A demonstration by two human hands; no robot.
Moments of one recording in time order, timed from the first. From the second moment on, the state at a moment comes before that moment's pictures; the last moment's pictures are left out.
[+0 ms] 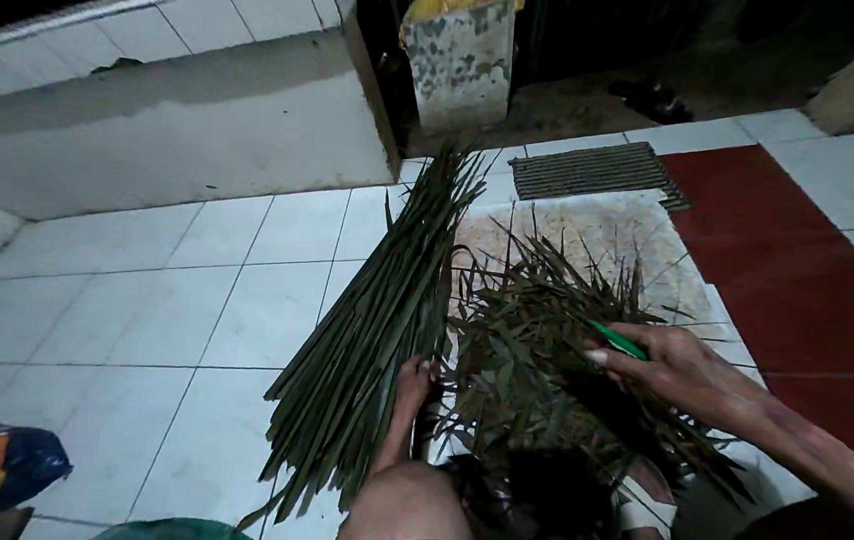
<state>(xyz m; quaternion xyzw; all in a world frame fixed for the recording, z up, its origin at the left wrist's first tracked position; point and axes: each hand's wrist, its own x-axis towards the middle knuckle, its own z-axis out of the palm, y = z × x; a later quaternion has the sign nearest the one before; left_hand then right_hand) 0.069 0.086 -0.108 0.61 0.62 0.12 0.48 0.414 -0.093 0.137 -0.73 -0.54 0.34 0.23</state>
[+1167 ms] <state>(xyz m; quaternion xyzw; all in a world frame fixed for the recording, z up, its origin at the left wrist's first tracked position) -0.077 -0.065 0.275 0.61 0.41 0.16 0.66 0.331 0.001 0.164 -0.50 -0.24 0.42 0.71</state>
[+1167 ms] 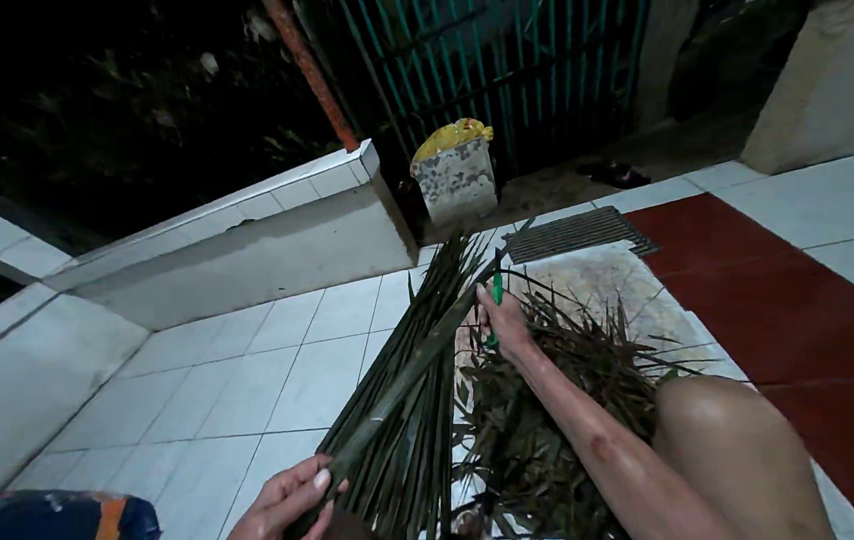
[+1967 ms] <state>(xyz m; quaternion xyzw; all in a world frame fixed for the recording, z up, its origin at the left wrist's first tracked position) 0.101 0.035 0.260 0.71 0.35 0.05 0.61 0.387 -0.012 0.233 -0.56 -0.26 0.25 0.74</state>
